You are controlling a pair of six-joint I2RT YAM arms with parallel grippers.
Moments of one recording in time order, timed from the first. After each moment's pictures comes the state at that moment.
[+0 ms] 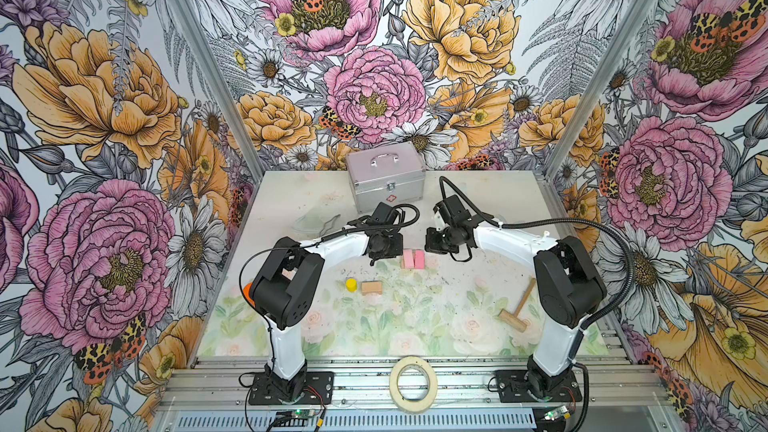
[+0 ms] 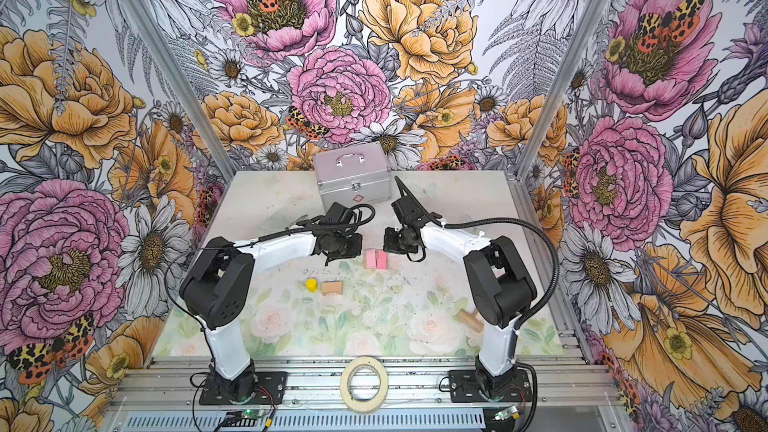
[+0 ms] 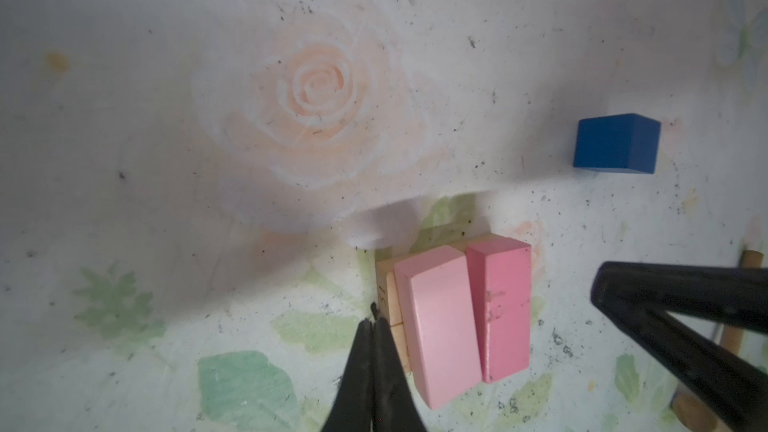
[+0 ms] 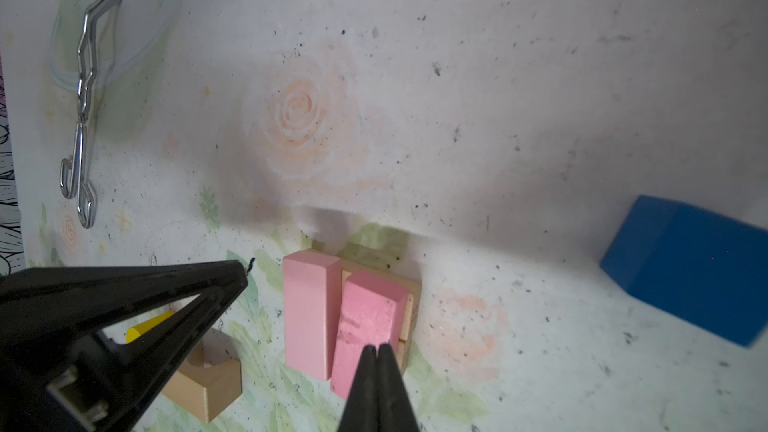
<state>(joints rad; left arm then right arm) -0.59 1.87 1.23 -0.41 0.12 -0.56 0.49 1.84 1.26 -0.50 -0.28 0.52</state>
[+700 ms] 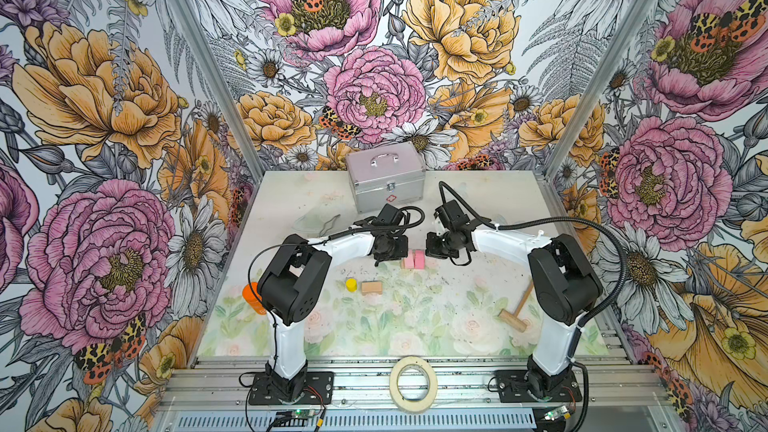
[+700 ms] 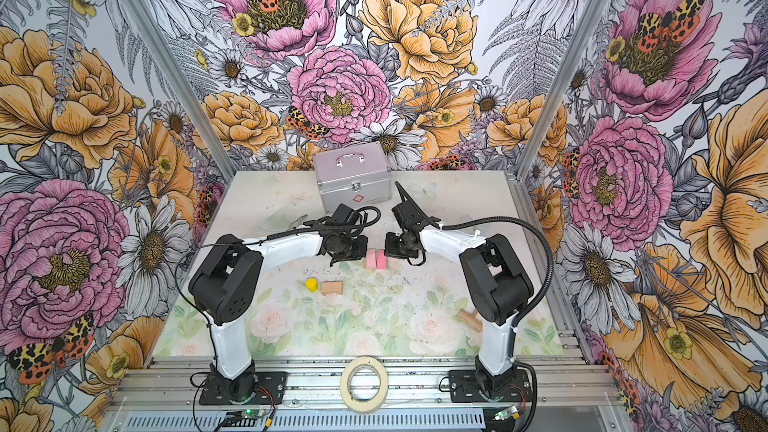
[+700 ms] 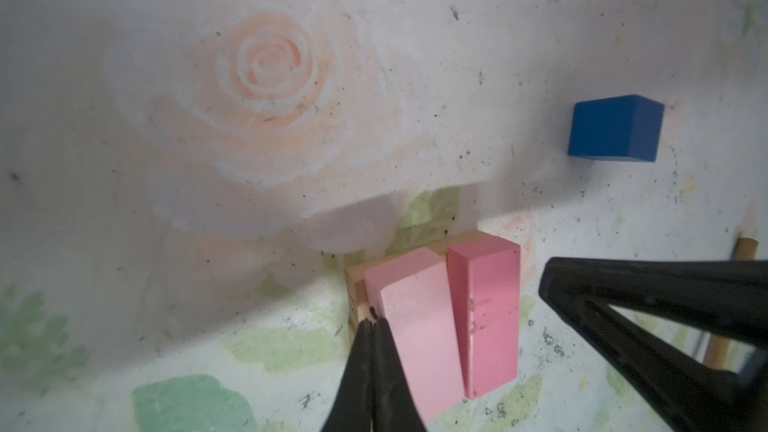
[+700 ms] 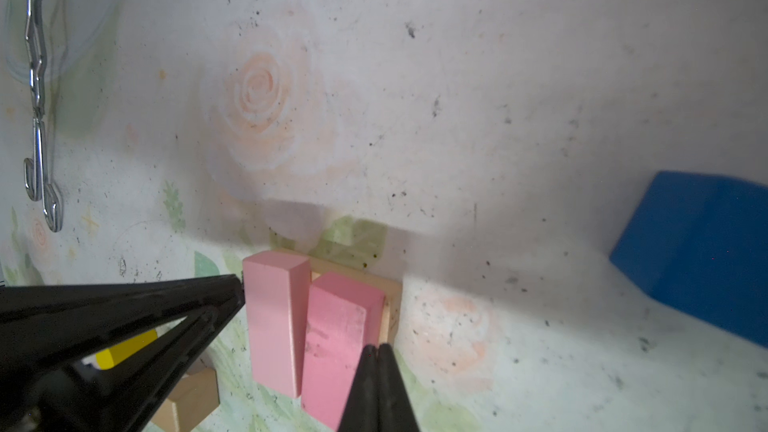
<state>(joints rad) -0.61 1.92 1.27 -0.41 0.15 -0.58 0.49 1.86 1.22 -0.47 -0.28 0.54</state>
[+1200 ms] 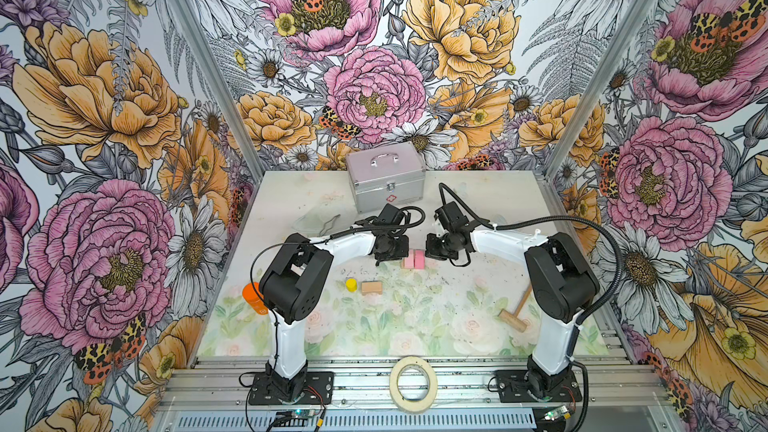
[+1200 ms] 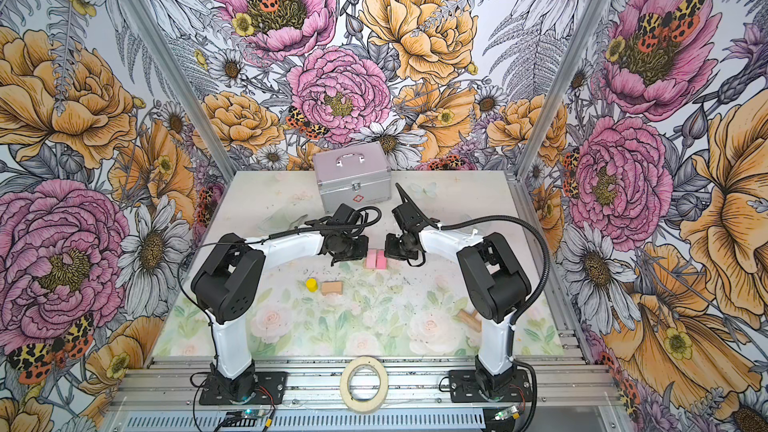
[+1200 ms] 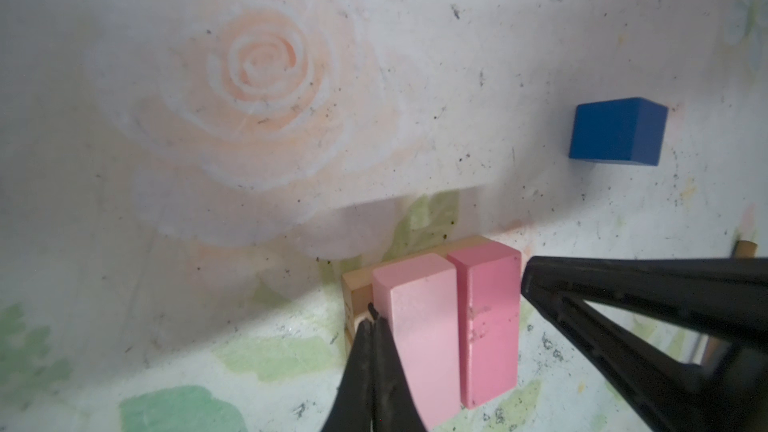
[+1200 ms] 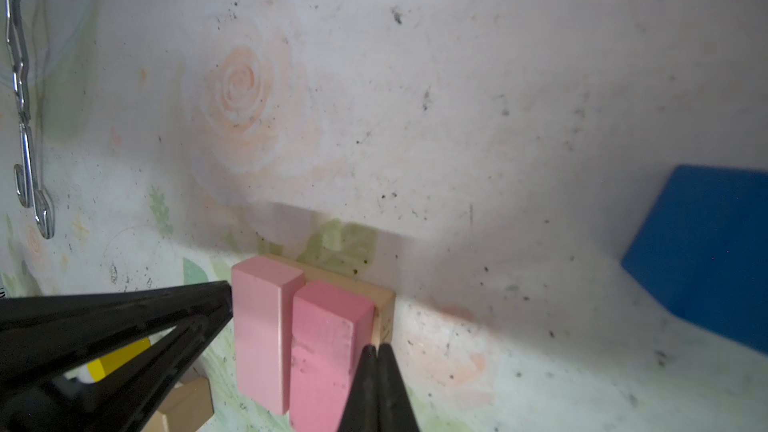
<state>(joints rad) -0.61 1.93 1.28 -0.41 0.16 -0.58 0.48 1.88 1.21 -0.45 -0.29 0.56</state>
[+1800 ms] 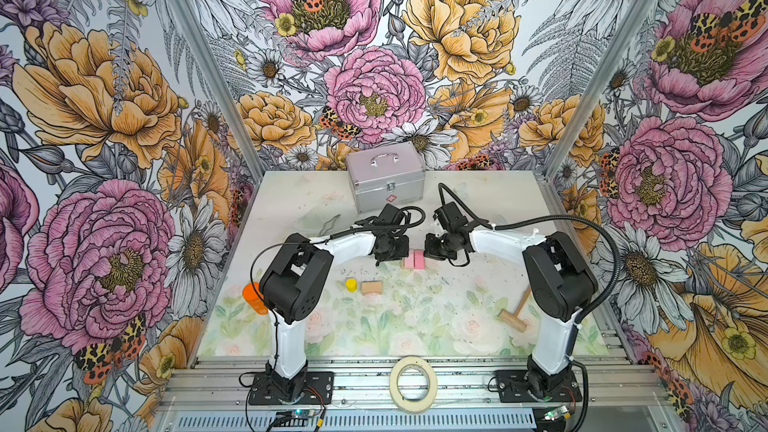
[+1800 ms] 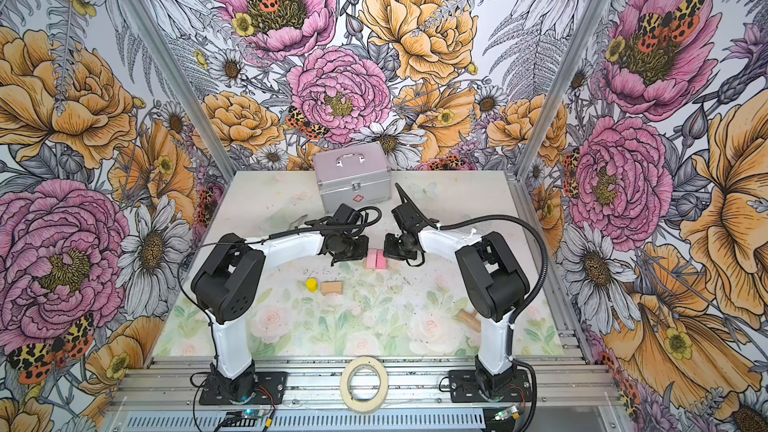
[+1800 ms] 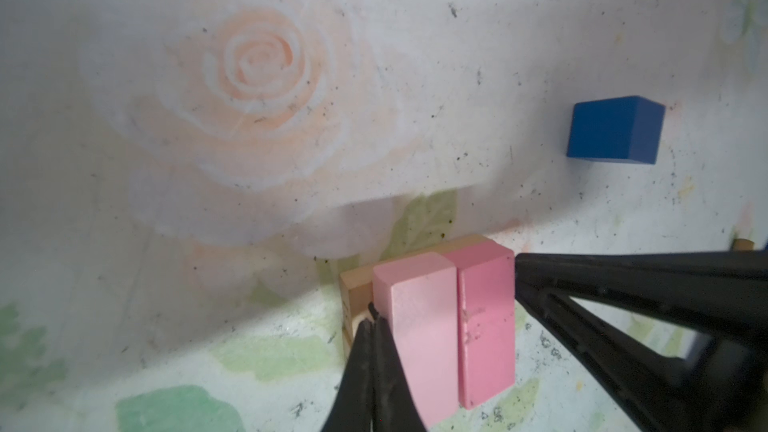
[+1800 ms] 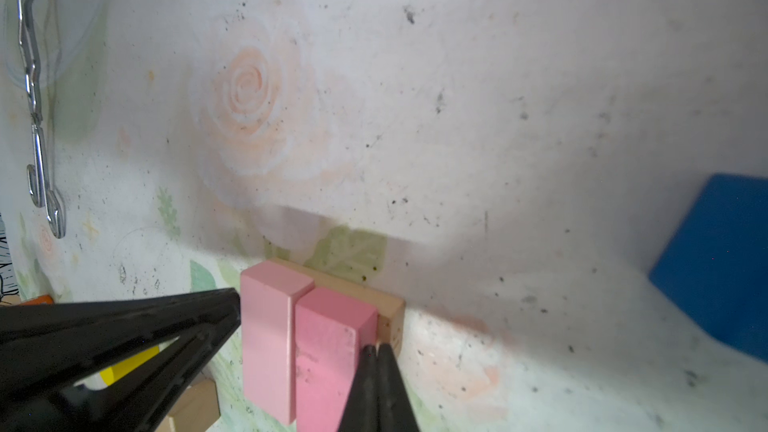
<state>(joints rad) -0.61 1.93 1.28 -0.41 0.16 -0.58 0.49 1.89 1.21 -0.43 -0.31 0.57</state>
